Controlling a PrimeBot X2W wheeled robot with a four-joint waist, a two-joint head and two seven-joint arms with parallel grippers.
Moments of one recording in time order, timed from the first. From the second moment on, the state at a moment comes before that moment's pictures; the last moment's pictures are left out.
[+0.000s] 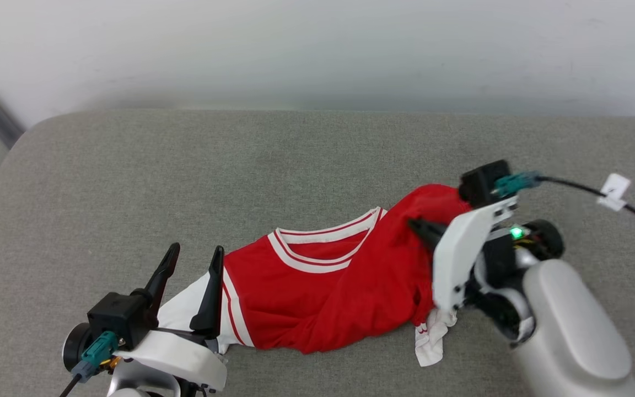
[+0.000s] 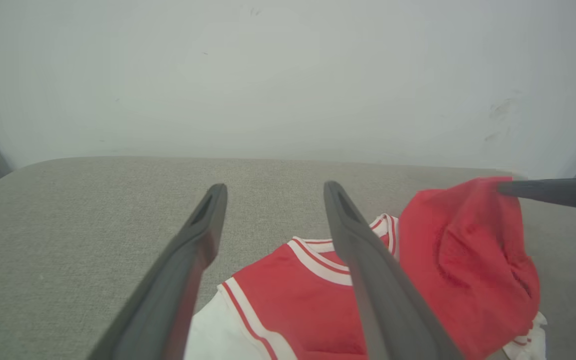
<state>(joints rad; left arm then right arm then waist) -0.07 0.40 -0.40 -0.08 -0.54 0.19 -0.20 -0.48 -0.12 0.29 0.32 0.44 0.13 0.54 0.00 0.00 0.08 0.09</state>
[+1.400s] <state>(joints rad) -0.03 0.41 -0.39 -0.04 -0.58 0.21 -0.22 -0.06 -0.17 0.17 0.02 0.46 0.13 0.42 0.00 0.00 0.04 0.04</state>
